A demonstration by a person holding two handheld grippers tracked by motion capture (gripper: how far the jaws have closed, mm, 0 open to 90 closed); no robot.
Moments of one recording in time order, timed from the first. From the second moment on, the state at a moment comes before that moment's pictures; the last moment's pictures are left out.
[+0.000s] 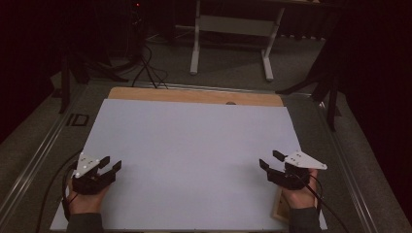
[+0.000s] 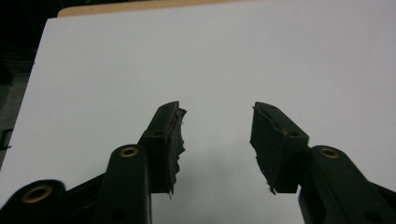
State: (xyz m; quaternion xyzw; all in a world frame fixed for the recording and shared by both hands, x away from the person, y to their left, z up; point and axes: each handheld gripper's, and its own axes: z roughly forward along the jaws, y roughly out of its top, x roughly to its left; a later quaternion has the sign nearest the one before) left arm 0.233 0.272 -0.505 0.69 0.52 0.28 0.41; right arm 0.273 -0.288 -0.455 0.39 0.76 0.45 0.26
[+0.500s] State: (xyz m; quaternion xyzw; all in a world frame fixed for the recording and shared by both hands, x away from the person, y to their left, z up) left arm 0.222 0.275 -0.496 0.69 0.50 0.29 0.43; right arm 0.266 -0.295 -0.456 0.39 0.77 0.44 0.27
